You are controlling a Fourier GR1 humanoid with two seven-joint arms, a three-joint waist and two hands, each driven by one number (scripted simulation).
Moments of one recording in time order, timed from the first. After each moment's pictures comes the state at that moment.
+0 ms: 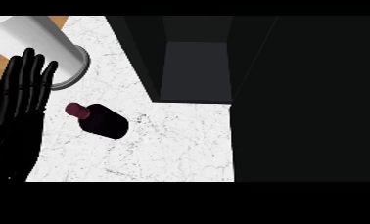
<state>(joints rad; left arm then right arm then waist) -0.01 0.12 0.00 -2.10 -0.01 -0.02 0.01 -0.04 -0.09 0.00 -2.10 -0.03 -0.01 -0.01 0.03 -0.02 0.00</state>
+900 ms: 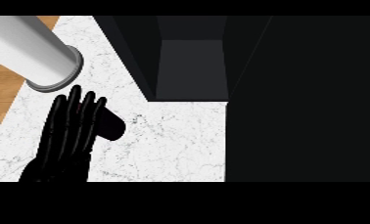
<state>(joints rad) 0.18 0.00 -0.37 -2.24 0.05 0.16 0.07 0.18 -0.18 0.07 -2.37 -0.26 0.18 0.24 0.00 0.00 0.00</state>
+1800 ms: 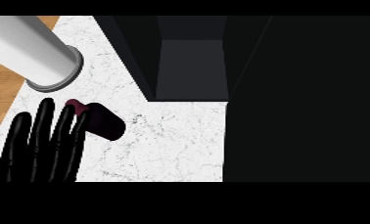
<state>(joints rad) 0.16 0.01 -0.55 -2.43 -0.13 0.39 0.30 0.06 -0.16 0.08 -2.40 -0.26 0.13 0.43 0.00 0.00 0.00</state>
